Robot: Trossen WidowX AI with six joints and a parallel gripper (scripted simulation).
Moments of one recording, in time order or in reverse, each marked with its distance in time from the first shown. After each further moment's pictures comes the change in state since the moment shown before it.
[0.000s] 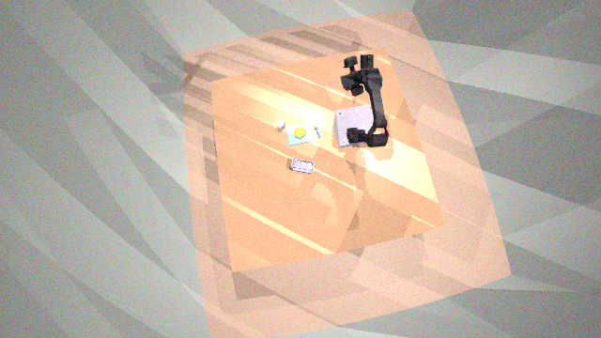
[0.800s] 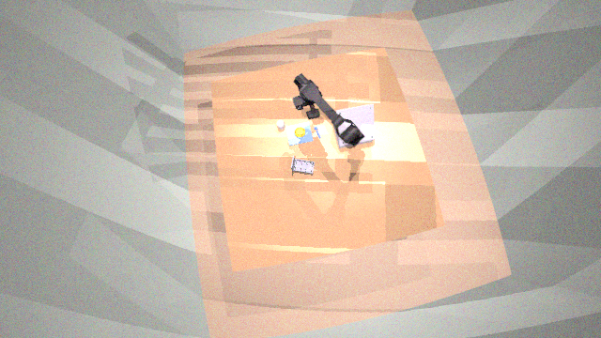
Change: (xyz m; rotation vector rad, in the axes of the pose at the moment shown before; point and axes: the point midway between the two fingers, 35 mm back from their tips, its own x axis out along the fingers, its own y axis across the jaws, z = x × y) arm 0.092 0.081 0.228 0.170 0.018 0.571
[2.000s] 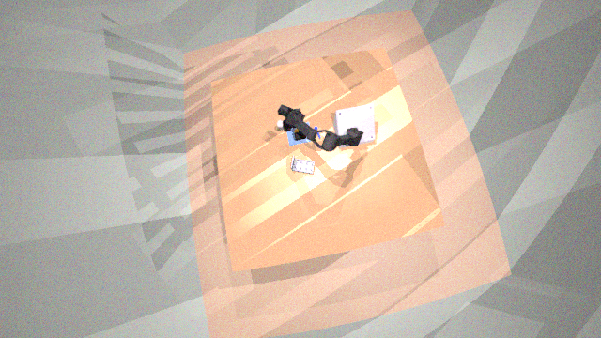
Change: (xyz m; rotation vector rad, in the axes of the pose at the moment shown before) arm 0.176 0.072 0.049 0.124 0.139 0.185
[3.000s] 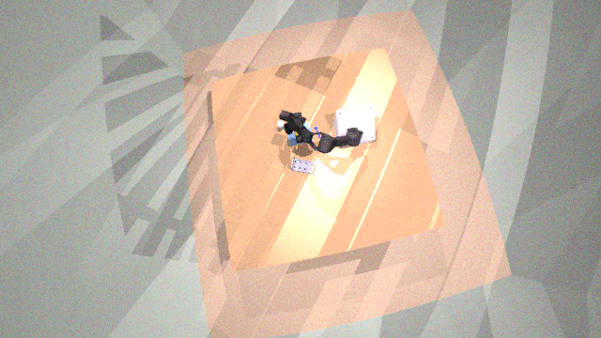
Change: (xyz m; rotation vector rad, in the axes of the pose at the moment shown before) arm 0.049 0.000 -0.002 -0.001 0.000 0.003
